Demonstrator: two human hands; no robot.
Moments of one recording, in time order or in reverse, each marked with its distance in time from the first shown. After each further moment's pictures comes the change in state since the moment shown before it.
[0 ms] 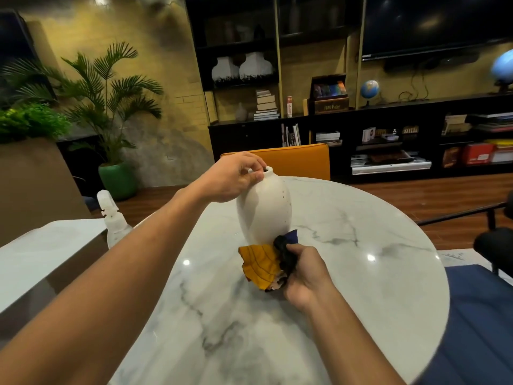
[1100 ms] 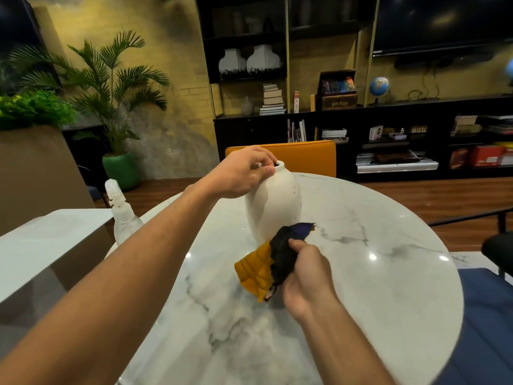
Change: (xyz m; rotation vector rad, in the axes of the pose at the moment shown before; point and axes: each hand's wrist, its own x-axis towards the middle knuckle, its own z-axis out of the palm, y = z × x) left_hand -0.003 -0.002 0.003 -0.029 0.030 -0.003; right_hand -0.038 0.014 0.030 -0.128 0.073 -0.238
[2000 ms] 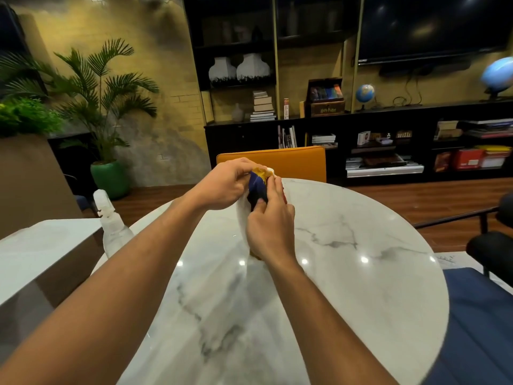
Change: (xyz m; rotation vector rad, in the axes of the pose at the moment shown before) left_hand 0.001 -0.022 0.002 -0.013 0.008 0.069; right_hand 0.007 -0.038 0.065 -0.995 0.051 -0.684
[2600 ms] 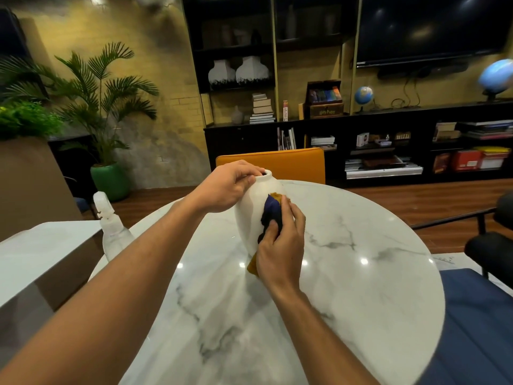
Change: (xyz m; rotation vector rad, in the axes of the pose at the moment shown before) left_hand -0.001 0.002 0.002 -0.023 0.008 -0.011; right_hand -0.022 0.050 0.009 0.126 0.295 -0.084
